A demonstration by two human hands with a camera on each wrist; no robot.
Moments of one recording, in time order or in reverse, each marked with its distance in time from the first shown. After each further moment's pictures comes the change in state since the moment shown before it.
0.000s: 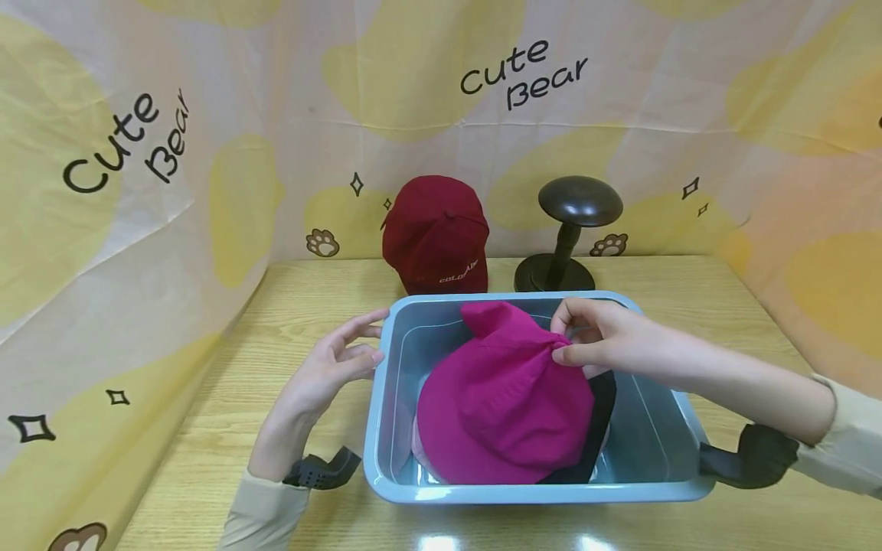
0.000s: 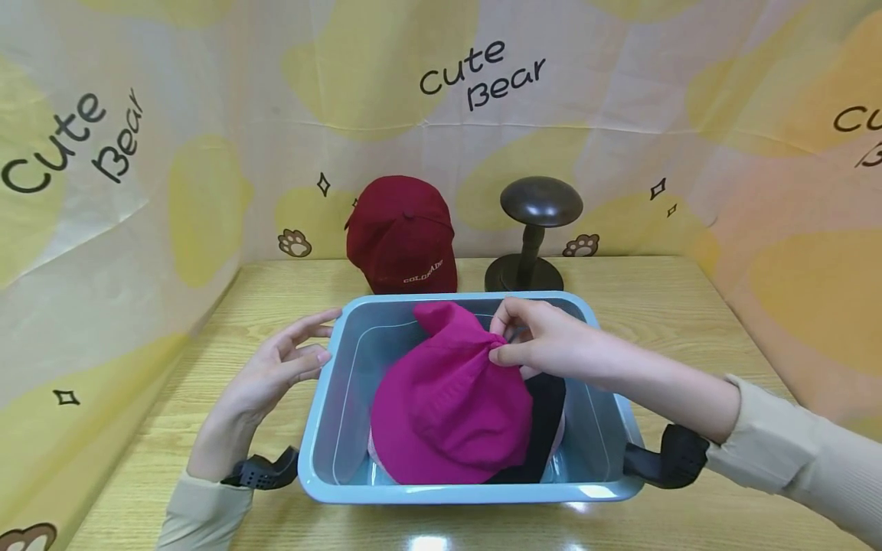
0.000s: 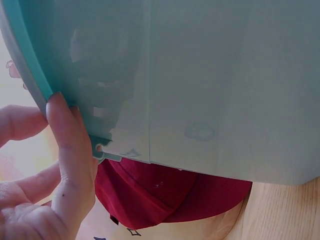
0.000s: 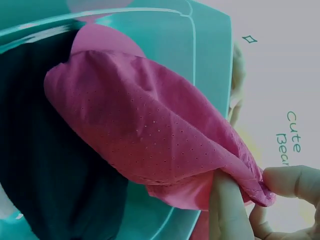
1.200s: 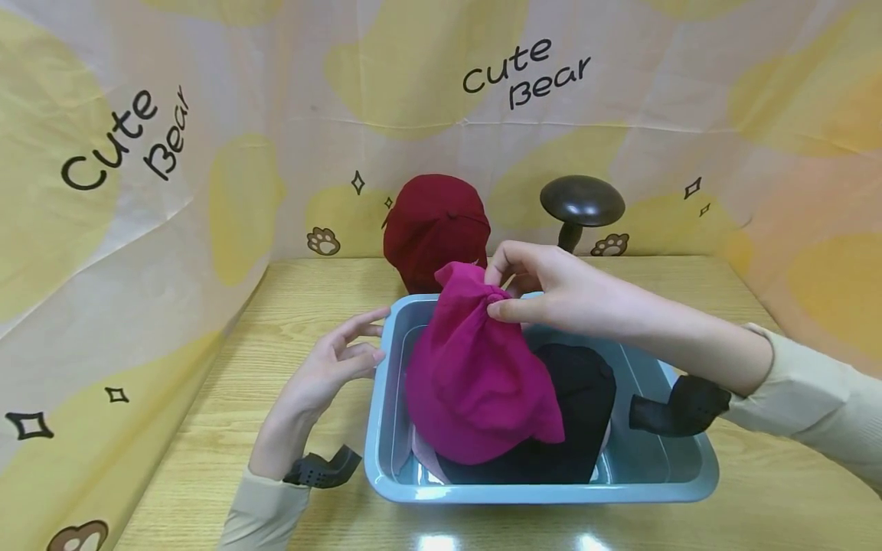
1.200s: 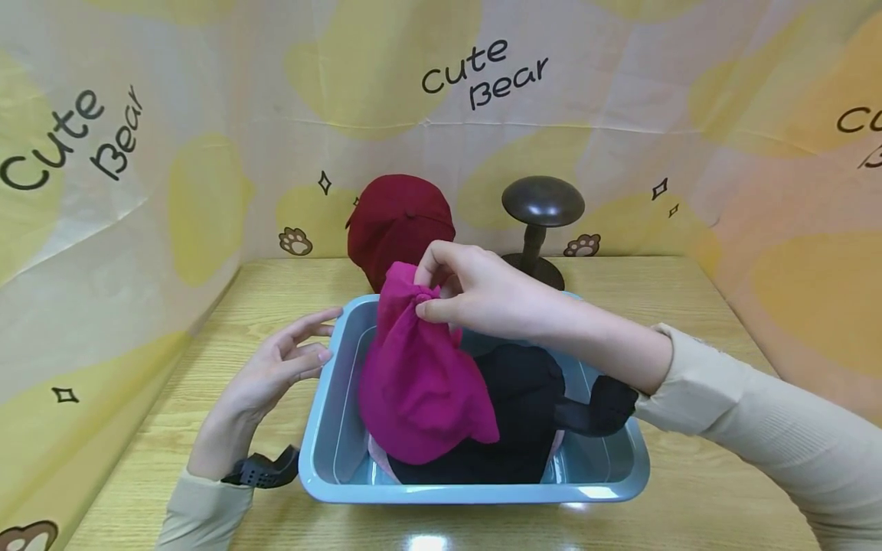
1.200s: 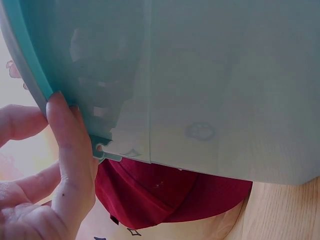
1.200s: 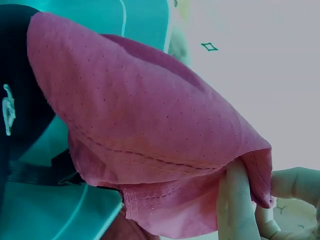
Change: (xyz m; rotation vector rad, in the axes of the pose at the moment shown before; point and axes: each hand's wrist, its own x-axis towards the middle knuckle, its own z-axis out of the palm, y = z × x) left_hand 0.003 -0.001 -0.001 -0.004 0.003 0.002; right_hand 0.029 -0.073 0.010 -0.145 0.041 -0.275
